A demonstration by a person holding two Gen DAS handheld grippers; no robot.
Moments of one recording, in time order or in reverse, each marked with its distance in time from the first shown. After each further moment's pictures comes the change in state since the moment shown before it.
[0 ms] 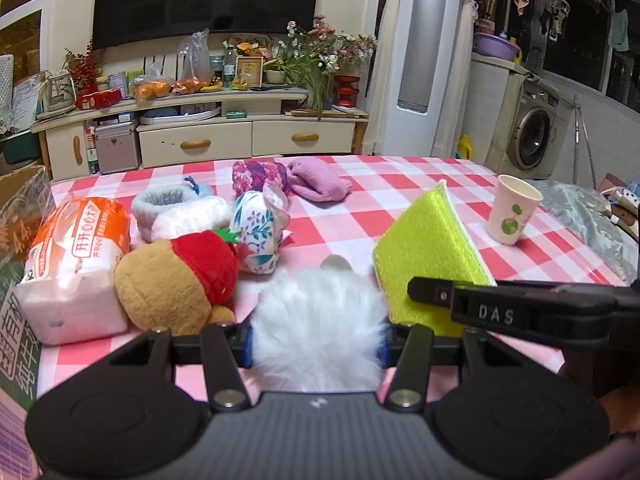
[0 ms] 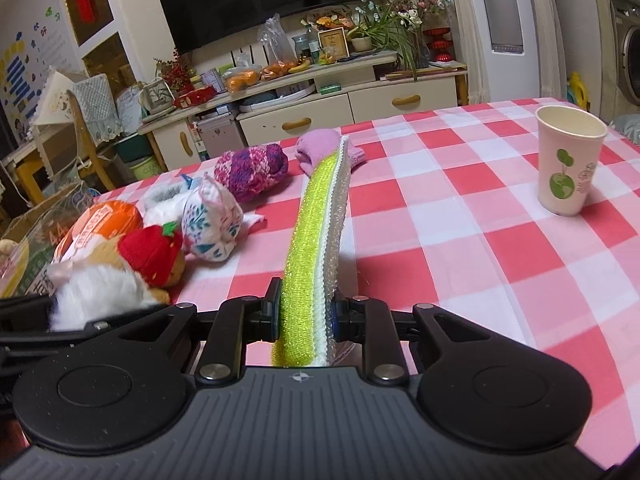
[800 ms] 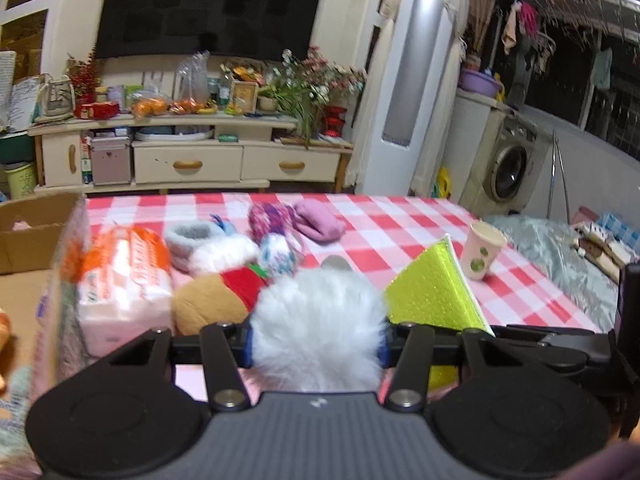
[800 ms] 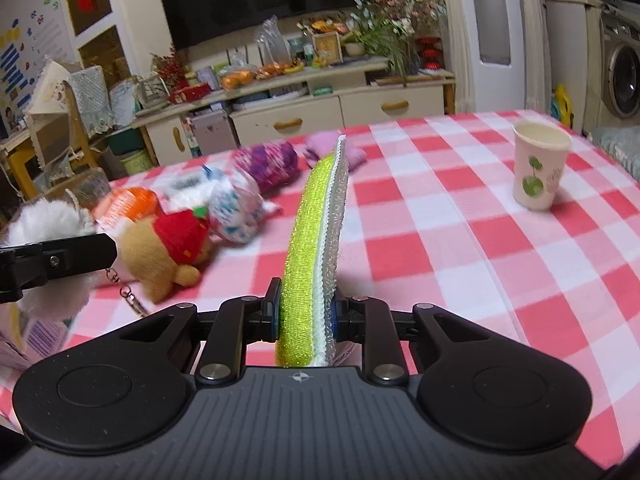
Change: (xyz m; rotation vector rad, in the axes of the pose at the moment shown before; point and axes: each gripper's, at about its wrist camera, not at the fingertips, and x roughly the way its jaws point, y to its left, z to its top) left arm -0.070 0.043 0.015 -0.048 -0.073 -0.088; right arm -0.032 0.029 -0.008 -0.040 -0.015 -0.050
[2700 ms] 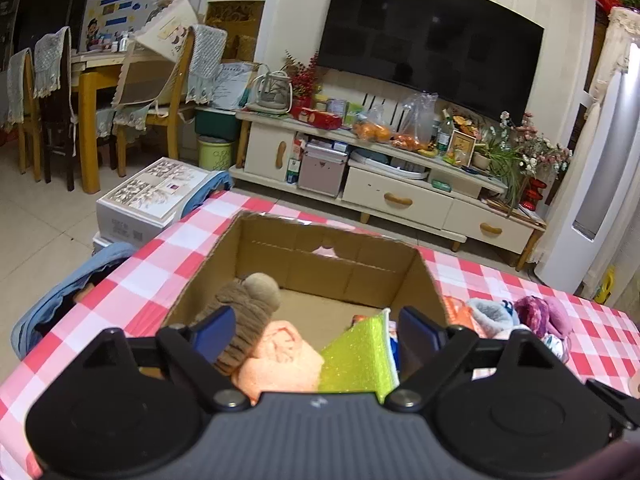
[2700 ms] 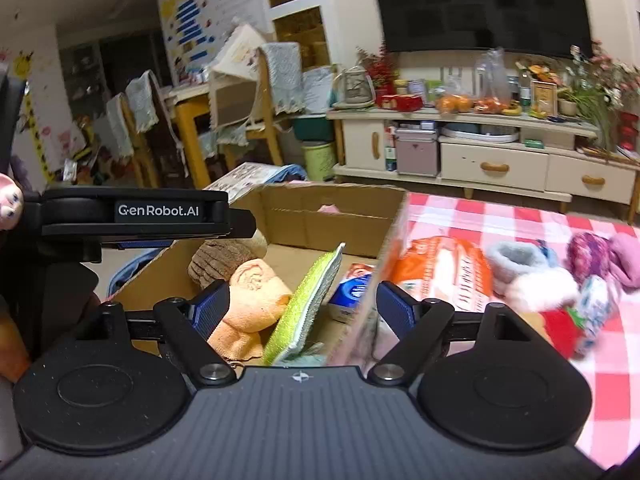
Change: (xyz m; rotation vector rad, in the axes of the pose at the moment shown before) left arm -0.070 0.182 0.020 -0.311 -0.094 0.498; right arm 0.025 0.224 0.031 -0.301 -0.010 0.443
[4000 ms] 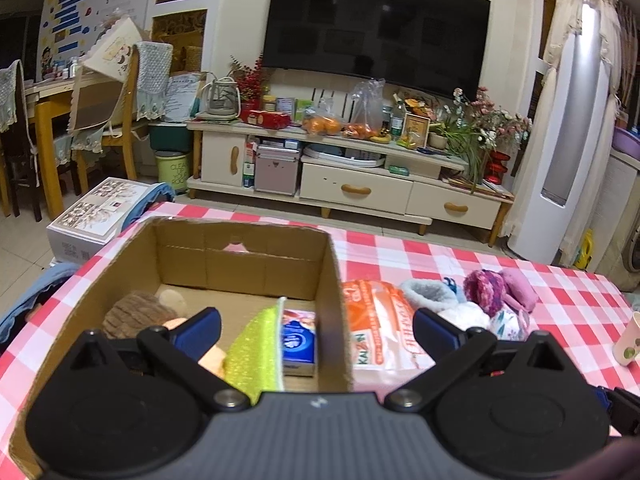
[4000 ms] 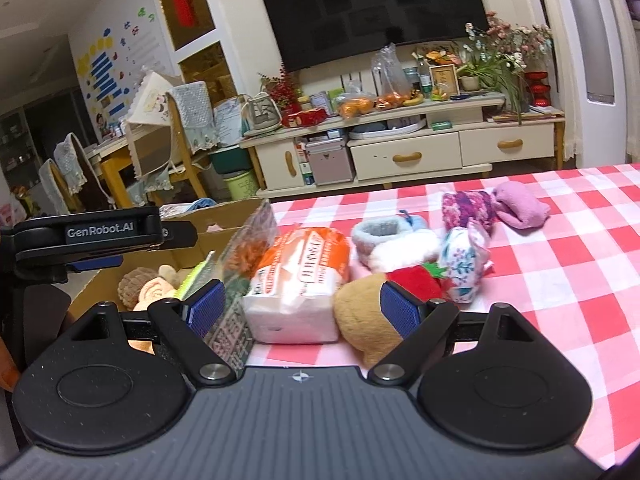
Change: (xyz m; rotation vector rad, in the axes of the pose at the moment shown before) left arm 0.002 -0.072 -0.016 0.121 -0.003 -0.066; right arm -0.058 -0.062 -0.035 0.210 -0.087 -0.183
